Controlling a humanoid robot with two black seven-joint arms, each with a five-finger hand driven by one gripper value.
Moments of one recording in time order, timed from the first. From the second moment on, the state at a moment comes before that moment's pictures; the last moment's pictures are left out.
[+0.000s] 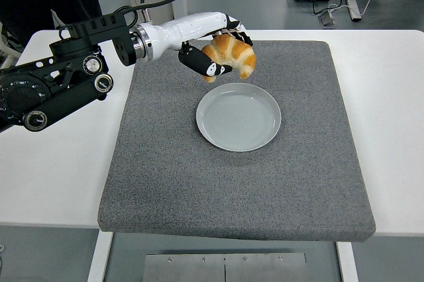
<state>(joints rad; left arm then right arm) -1.18 0.40 -0.38 -1.24 1.32 -0.11 -0.08 -0.10 0.00 0.02 0.13 -0.10 0.03 0.41</state>
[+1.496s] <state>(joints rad) -1.12 0.17 -0.14 -0.95 1.34 0.04 -0.09 -0.10 0.00 0.02 0.13 -0.10 0.03 0.41</state>
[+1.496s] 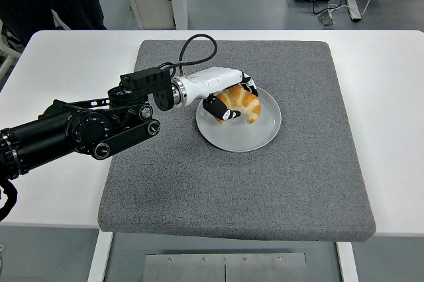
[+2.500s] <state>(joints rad) -1.11 0.12 -0.08 -0.89 1.33 0.08 -0.10 -0.10 0.00 0.02 0.13 -0.10 0.03 0.41</state>
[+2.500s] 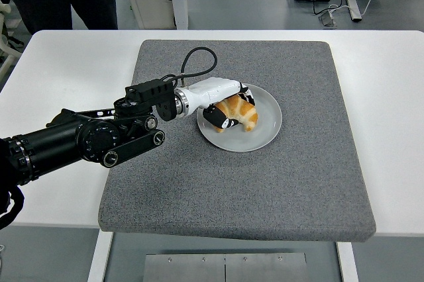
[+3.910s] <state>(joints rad) -1.11 0.16 -0.27 -0.90 0.72 0.05 -0.15 -0.10 0.00 0.02 0.13 -0.10 0.03 0.41</state>
